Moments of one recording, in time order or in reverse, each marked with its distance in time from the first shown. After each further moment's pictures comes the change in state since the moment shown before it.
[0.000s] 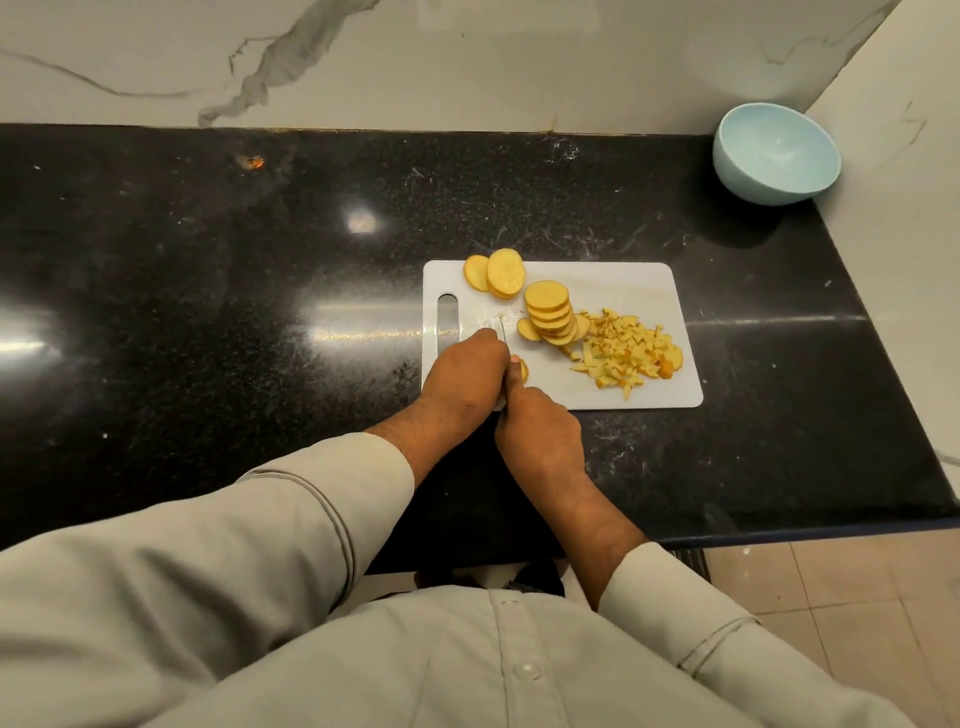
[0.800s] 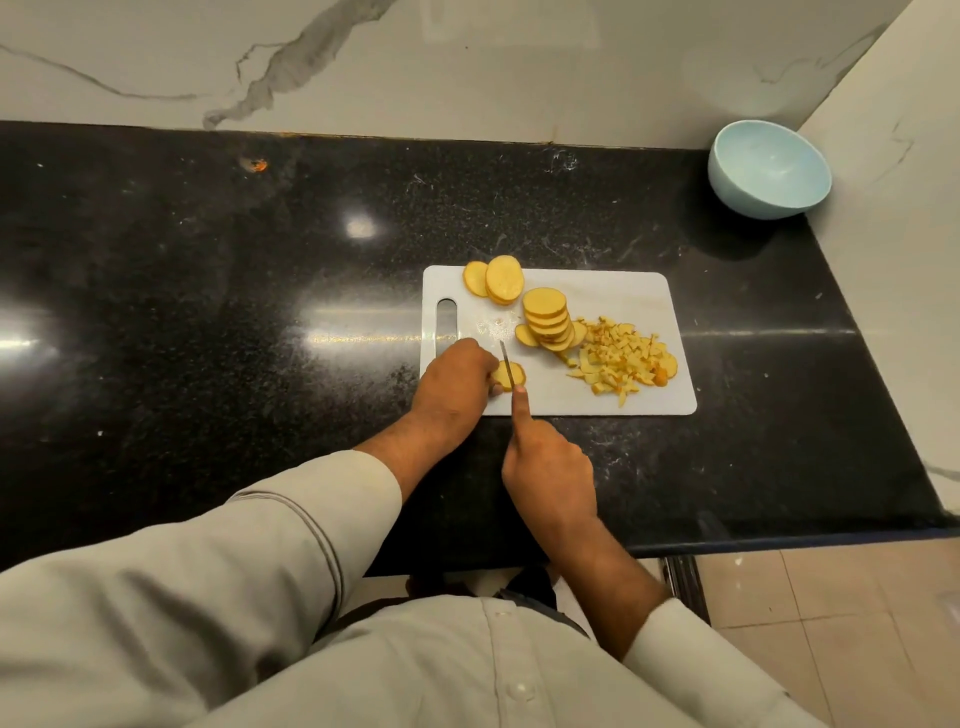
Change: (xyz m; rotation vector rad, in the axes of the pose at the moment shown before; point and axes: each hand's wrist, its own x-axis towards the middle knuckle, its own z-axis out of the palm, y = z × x) left_hand -0.008 -0.011 0.005 -0.247 0.050 -0.092; right_hand -0.040 0.008 -0.001 -0.042 0.070 -0.014
